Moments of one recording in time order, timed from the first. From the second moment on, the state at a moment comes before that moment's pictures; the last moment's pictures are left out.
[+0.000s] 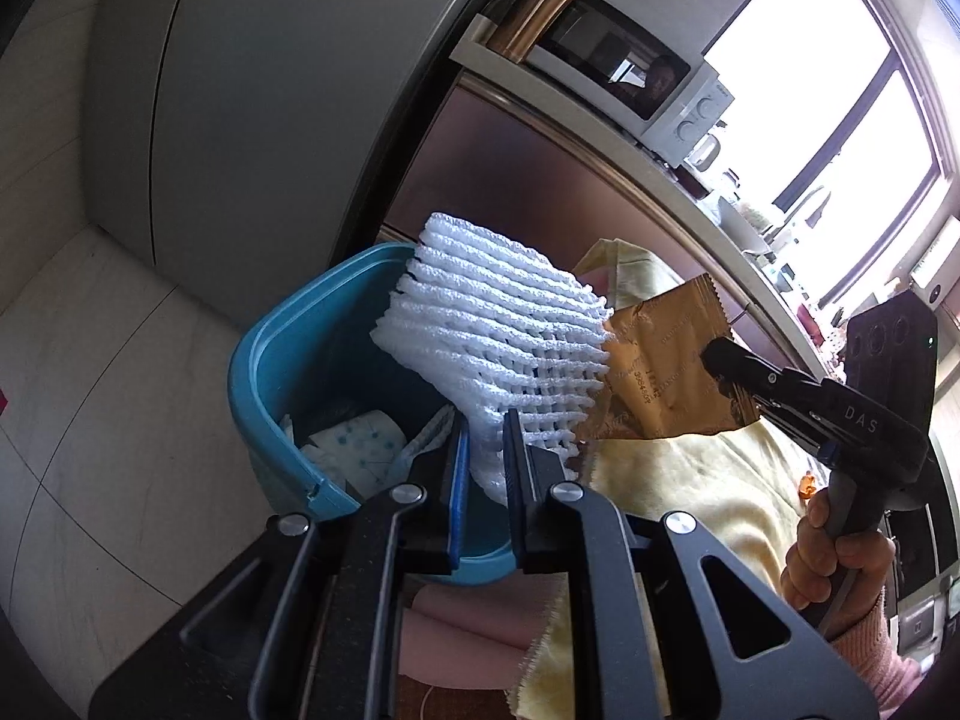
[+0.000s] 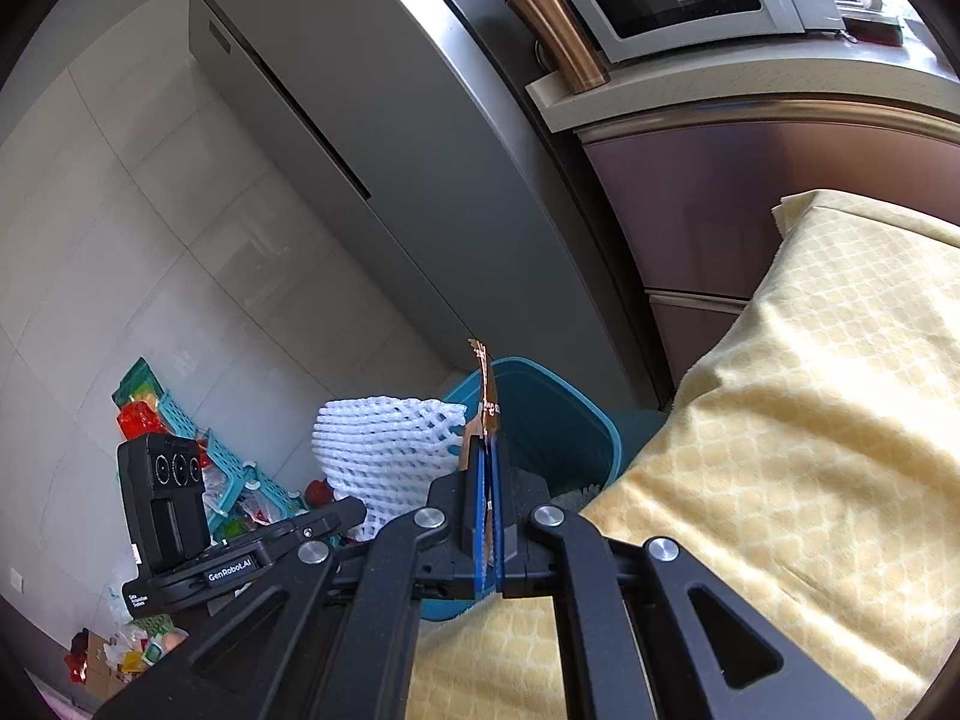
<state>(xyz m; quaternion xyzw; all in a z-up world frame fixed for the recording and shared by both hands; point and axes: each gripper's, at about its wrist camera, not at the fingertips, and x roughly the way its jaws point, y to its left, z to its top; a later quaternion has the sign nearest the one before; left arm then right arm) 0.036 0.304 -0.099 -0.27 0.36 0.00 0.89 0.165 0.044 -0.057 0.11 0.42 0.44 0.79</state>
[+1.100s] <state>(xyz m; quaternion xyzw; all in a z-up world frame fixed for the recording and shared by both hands) 0.078 0.309 -0.161 -0.28 0.43 0.05 0.86 0.184 0.113 -0.104 0.05 0.51 0.42 0.75</state>
